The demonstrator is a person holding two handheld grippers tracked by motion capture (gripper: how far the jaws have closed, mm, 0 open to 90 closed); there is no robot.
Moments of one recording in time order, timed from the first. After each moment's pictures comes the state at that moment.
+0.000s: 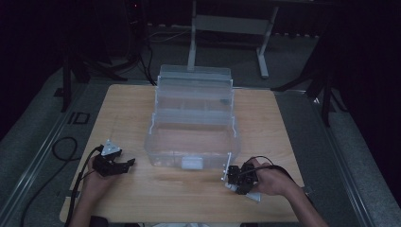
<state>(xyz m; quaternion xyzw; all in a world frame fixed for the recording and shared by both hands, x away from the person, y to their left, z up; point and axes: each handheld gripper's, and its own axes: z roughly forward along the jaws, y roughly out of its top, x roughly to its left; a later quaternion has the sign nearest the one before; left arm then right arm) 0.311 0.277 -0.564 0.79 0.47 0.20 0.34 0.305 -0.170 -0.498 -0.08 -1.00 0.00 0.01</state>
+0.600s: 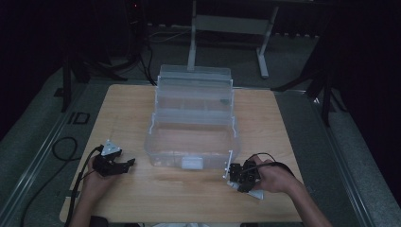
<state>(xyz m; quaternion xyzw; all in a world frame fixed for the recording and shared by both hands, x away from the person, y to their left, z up) 0.311 0.277 -0.564 0.79 0.47 0.20 0.34 0.308 -0.173 -0.486 -0.07 -1.00 0.02 0.01</state>
